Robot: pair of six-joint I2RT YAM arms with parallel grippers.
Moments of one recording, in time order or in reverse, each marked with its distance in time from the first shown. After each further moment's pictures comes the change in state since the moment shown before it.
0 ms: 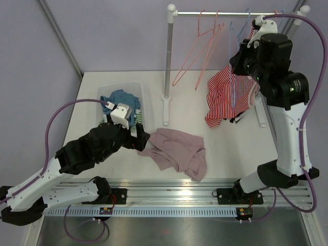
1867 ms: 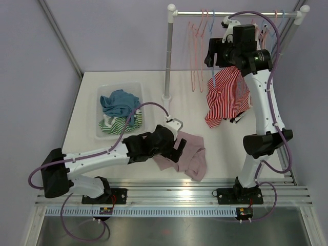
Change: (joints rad) left arm -0.086 0.480 -0.148 0.343 0.177 -0.002; right arm -0.093 0.441 0.199 0.033 -0.270 -0.108
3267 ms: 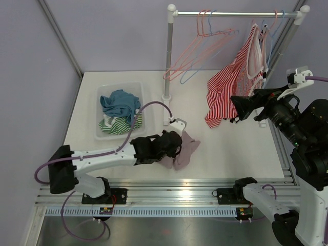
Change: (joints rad) left arm -0.082 0.160 0.044 0.020 -0.164 -0.071; right arm -0.010 -1.016 -0.696 0.155 -0.115 0.053
